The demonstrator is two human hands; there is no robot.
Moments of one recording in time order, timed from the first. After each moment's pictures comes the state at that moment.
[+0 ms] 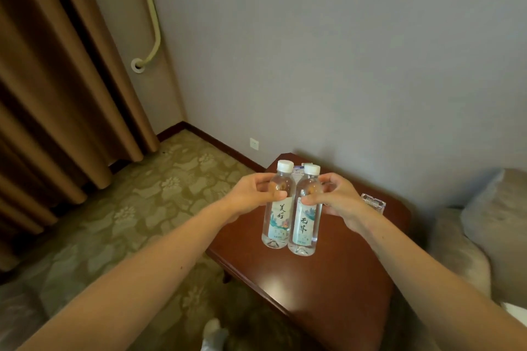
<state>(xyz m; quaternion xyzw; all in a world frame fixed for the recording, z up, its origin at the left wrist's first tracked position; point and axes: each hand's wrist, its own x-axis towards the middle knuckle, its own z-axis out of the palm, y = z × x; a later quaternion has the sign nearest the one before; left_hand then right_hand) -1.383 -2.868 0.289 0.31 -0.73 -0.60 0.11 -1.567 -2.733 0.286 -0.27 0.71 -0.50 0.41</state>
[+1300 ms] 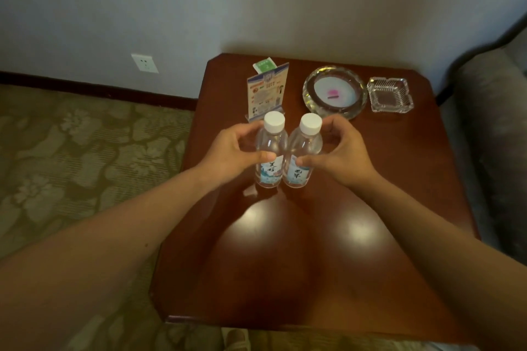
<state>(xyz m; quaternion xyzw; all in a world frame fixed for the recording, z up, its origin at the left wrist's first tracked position) -1.550 -3.123 -0.051 0.17 -0.77 -0.61 -0.02 -1.649 -2.919 -0.050 -0.20 0.81 -0.53 0.14</state>
